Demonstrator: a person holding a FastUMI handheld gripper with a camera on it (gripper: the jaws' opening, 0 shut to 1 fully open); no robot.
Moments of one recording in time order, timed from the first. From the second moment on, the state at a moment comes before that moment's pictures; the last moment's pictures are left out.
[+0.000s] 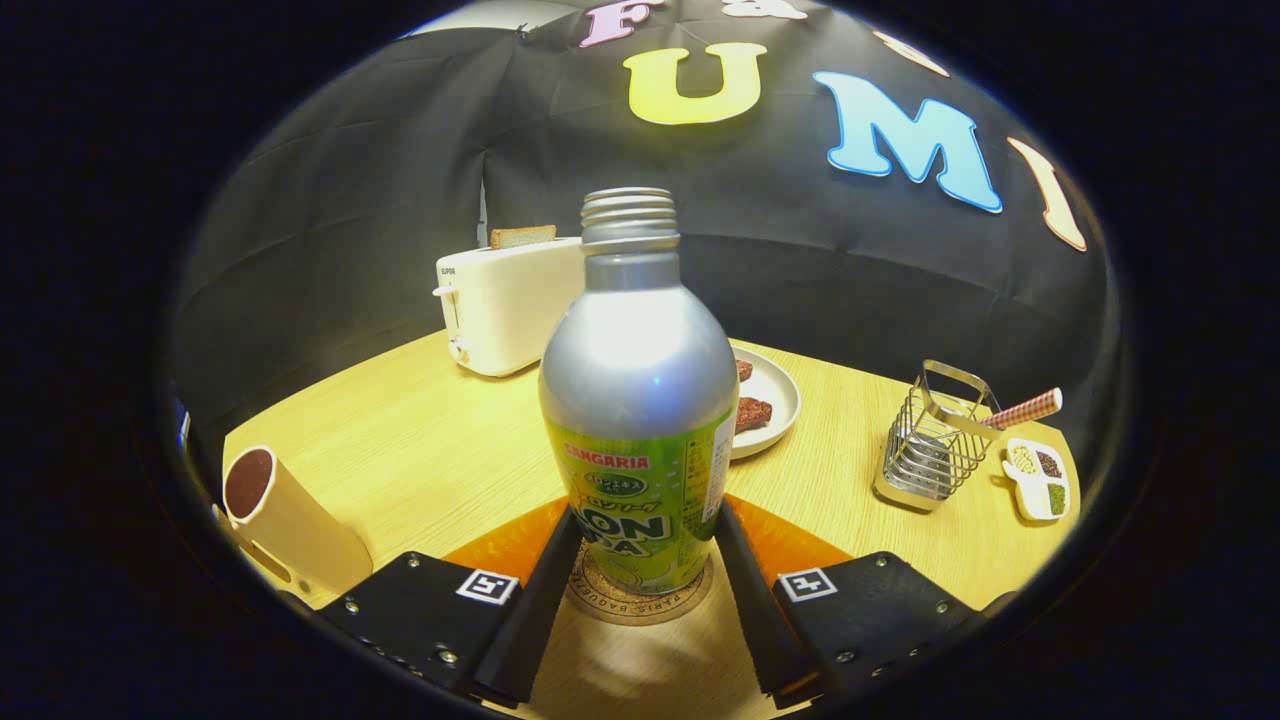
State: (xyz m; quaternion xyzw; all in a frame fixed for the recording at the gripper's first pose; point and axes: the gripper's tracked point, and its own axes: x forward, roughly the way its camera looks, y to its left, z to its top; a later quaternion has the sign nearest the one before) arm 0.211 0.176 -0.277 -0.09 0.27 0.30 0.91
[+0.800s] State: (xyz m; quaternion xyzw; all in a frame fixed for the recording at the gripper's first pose) arm 0.191 0.152 -0.233 -0.11 0.25 0.26 0.92
